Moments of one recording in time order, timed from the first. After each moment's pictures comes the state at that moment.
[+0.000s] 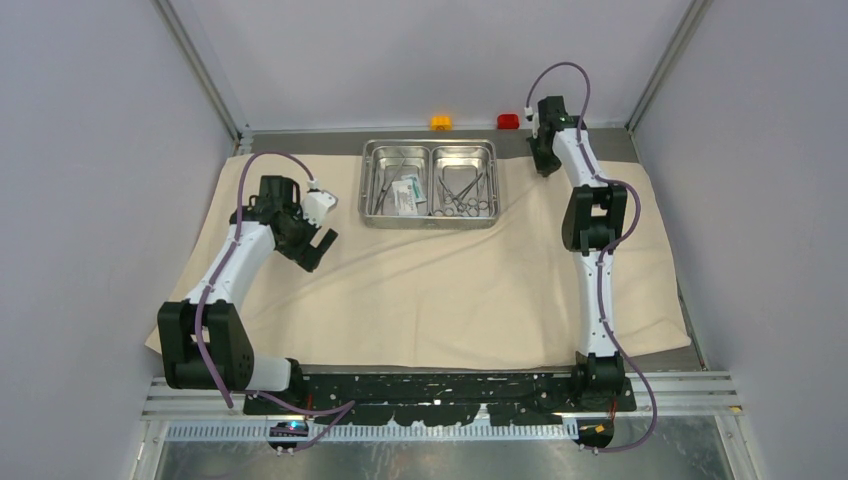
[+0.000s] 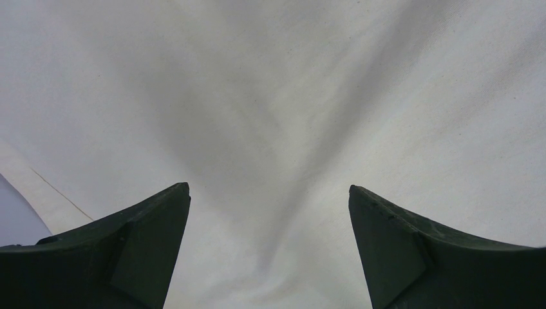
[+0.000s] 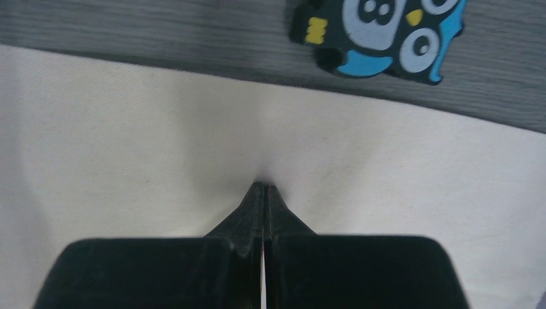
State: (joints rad) left arm -0.03 1.38 1.03 -0.76 0.10 0.58; right arm 0.05 2.62 2.45 -0.92 0.11 -0.17
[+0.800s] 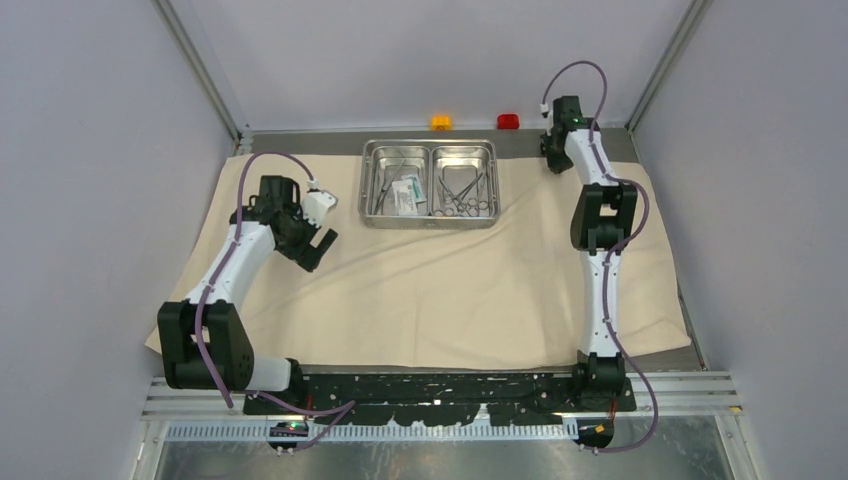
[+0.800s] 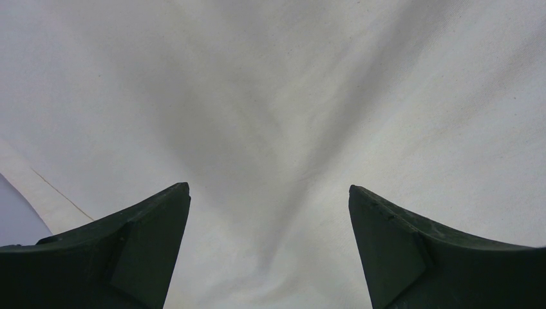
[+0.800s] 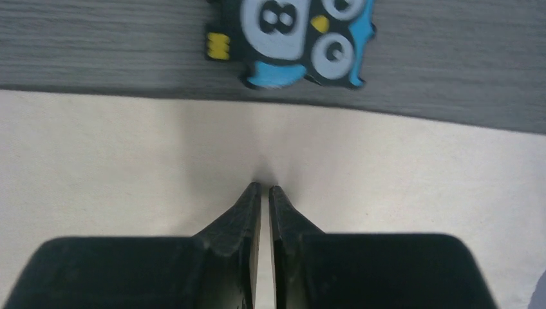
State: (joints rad) left arm -0.03 1.38 1.03 -0.76 0.10 0.58; right arm 0.00 2.64 2.47 -0.86 0.17 -0.18
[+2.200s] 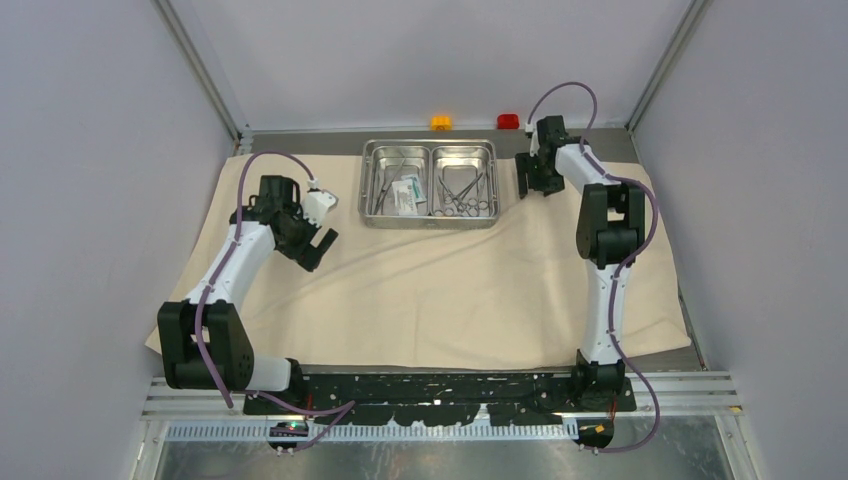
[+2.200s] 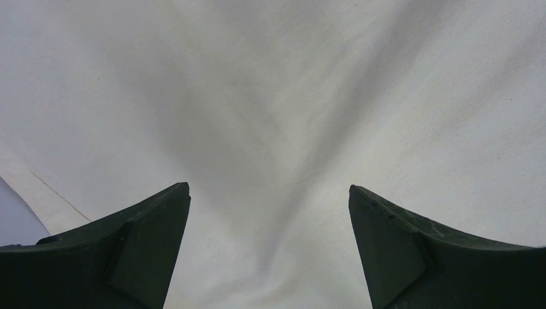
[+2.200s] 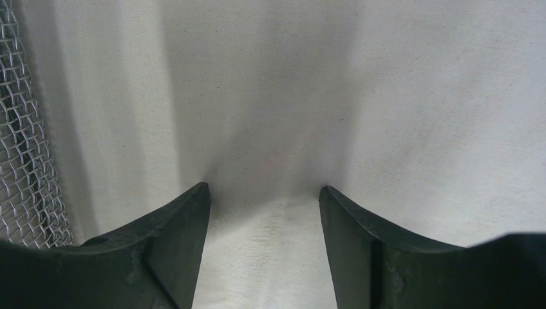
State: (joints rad) left arm -0.03 1.38 1.03 -0.76 0.11 0.58; right arm 0.07 2.28 1.85 -0.67 0.00 -0.02
